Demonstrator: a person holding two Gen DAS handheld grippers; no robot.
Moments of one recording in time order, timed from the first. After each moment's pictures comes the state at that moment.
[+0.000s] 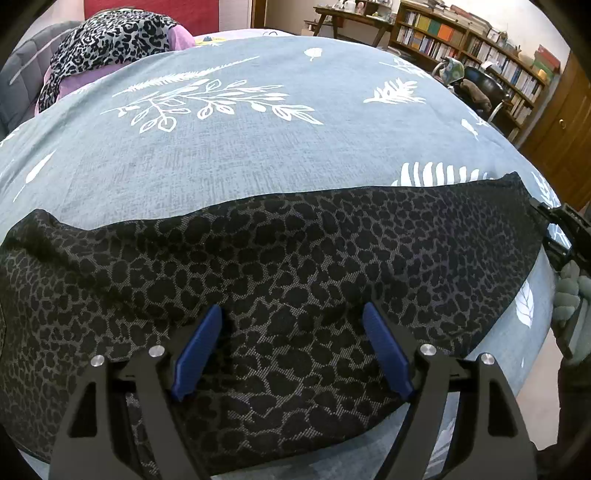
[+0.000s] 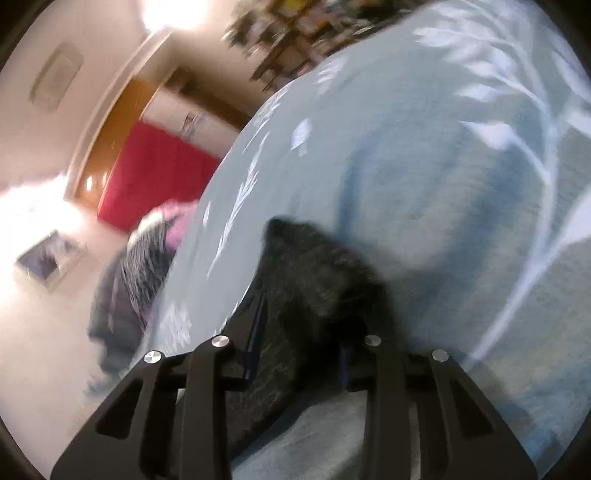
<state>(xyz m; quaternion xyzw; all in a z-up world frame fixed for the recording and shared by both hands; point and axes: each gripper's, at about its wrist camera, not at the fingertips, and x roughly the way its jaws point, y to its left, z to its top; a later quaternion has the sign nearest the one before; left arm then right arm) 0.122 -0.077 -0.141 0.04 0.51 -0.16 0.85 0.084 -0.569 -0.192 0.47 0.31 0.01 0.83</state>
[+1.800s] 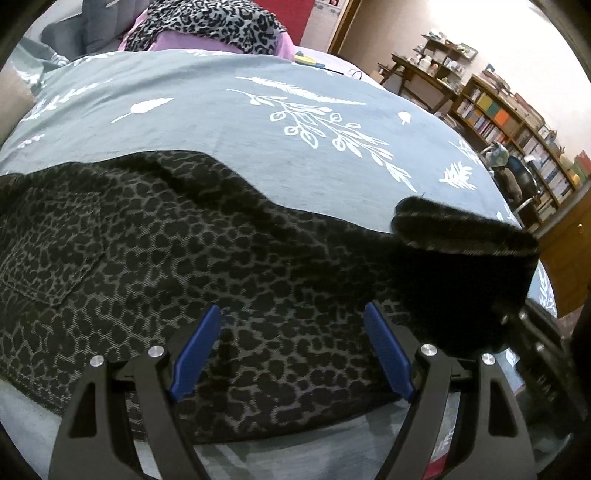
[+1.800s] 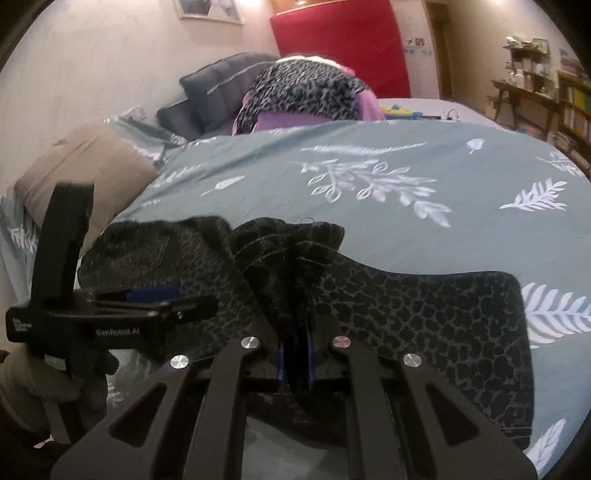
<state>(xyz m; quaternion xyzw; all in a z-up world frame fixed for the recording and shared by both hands) 0.089 0.072 -0.103 -0.11 0.48 -0.07 0.87 0.090 -0.157 -0.086 0.04 0.36 0.29 0.89</state>
